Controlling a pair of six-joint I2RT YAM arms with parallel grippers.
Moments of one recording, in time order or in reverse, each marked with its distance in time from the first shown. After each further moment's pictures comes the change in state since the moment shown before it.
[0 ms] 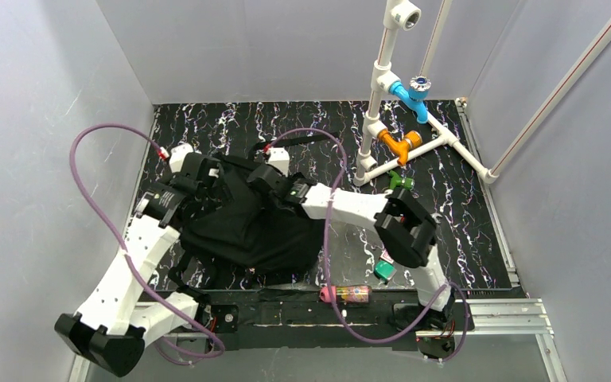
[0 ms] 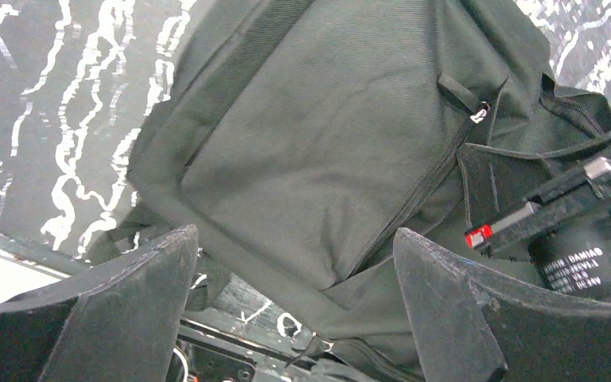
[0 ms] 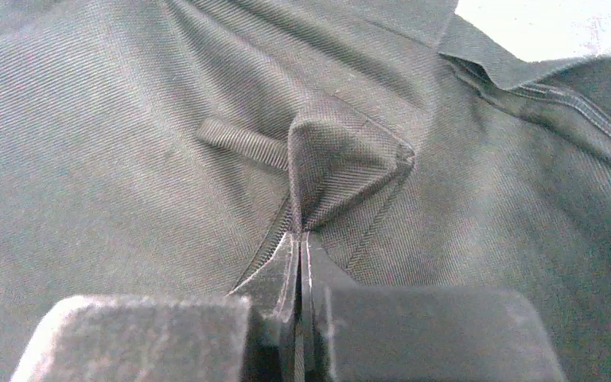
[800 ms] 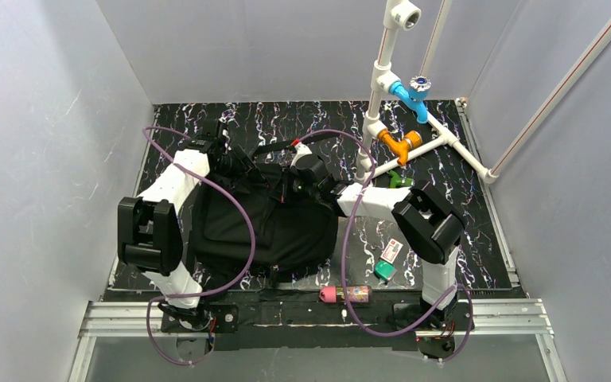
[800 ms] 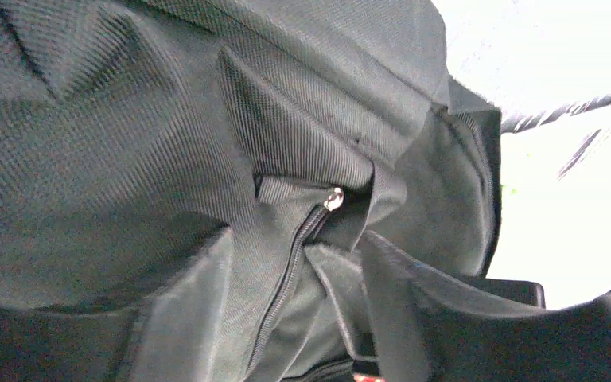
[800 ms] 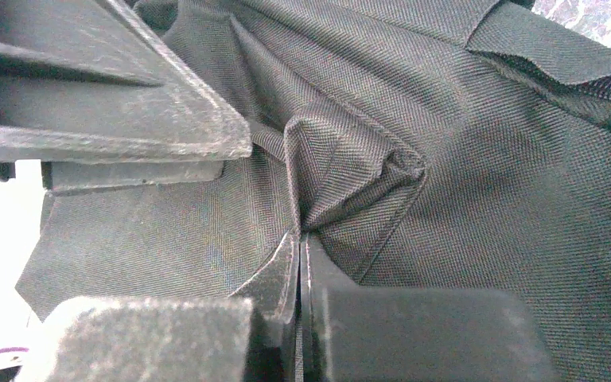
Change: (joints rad) left arm 0.243 0.647 0.106 0.371 0.802 -0.093; right arm -0.209 -0.198 -0.494 0.641 -0.602 -0.073
